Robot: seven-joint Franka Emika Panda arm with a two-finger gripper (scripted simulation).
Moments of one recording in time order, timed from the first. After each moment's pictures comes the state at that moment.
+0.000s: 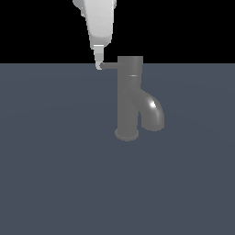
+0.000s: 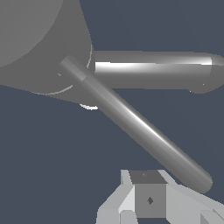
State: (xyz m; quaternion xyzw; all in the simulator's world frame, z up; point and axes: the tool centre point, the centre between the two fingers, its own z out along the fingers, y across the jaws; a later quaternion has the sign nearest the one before) arm -0.079 0.046 0.286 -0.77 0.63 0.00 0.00
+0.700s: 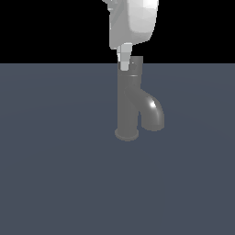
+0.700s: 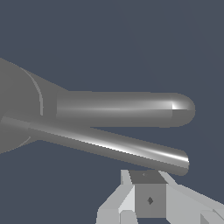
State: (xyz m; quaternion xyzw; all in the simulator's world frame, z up) arm -0.112 -0.013 0.286 -0.77 0.64 0.00 0.00
